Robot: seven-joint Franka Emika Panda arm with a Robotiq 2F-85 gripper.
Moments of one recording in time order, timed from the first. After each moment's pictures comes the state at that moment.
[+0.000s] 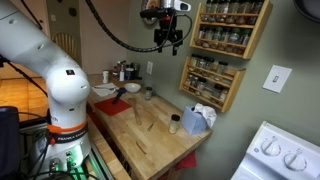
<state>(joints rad) -0.06 -0.71 -0.11 -2.29 -0.14 1.77 -0.17</state>
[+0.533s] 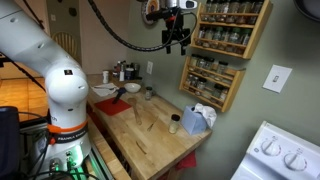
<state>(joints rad) -0.11 -0.68 -0.11 -2.29 -0.20 1.86 -0.13</state>
